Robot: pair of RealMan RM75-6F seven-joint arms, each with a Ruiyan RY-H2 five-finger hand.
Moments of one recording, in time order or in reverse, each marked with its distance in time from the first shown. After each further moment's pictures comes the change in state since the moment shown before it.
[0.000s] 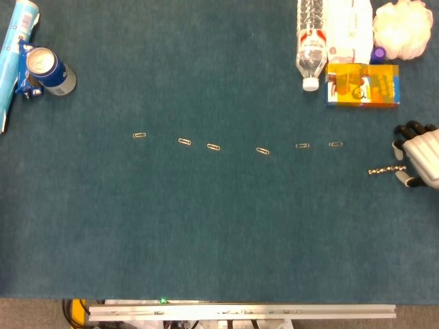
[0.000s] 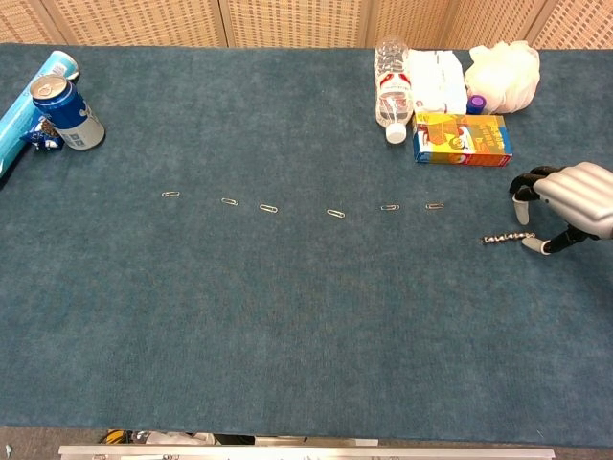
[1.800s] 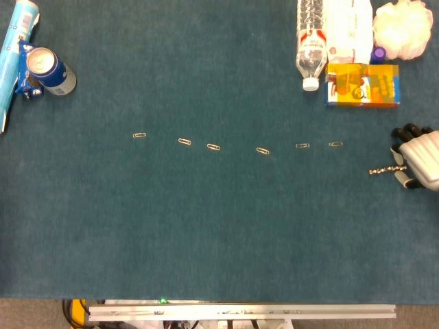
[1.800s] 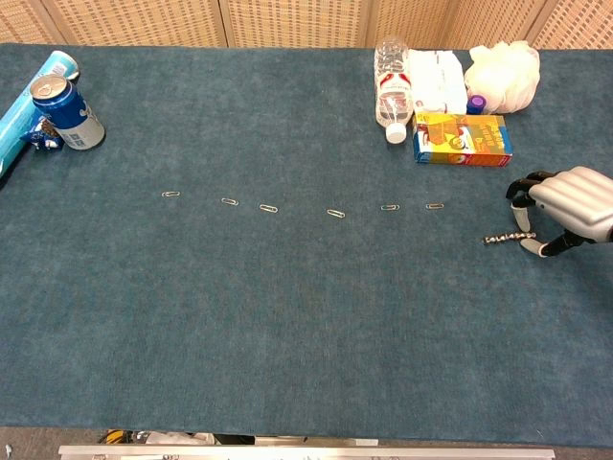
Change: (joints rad) left arm 0.005 0.008 -0.002 -0.002 0.002 0.004 -0.009; right arm 0.013 0.005 -0.014 -0.018 0.027 -0.025 -0.048
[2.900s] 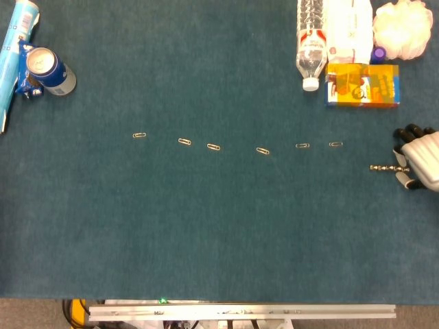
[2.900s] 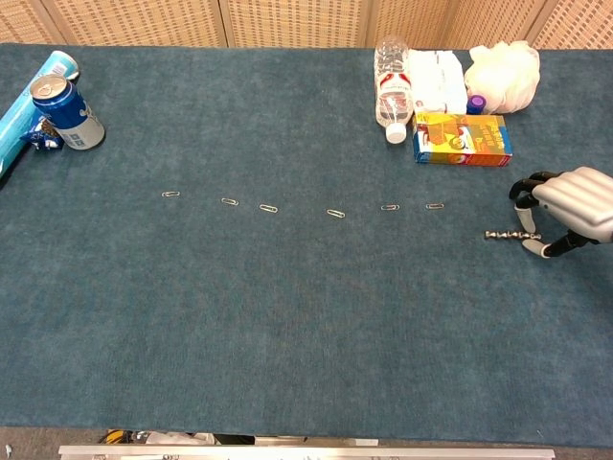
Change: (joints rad) left arm -0.002 0.000 0.000 0.000 -0.004 -0.005 0.006; right arm -0.003 0.013 -0.004 -0.015 -0.004 0.011 0.013
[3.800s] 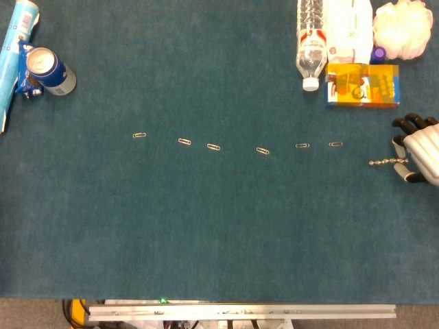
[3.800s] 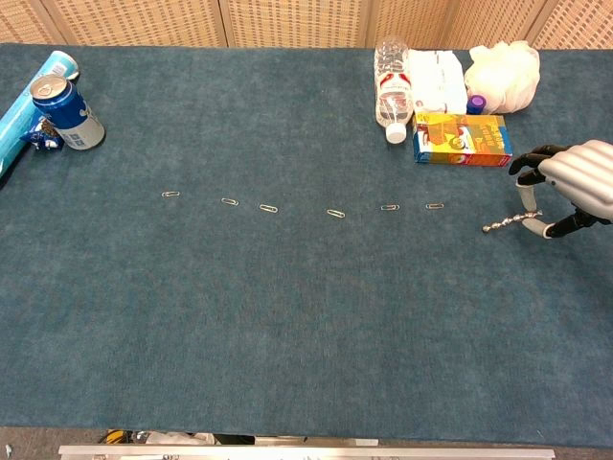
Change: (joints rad) left arm 0.000 0.000 -0.002 0.003 -0.004 -0.002 -0.007; right arm 0.005 0.094 0.028 -0.154 -0.010 0.058 -0.031
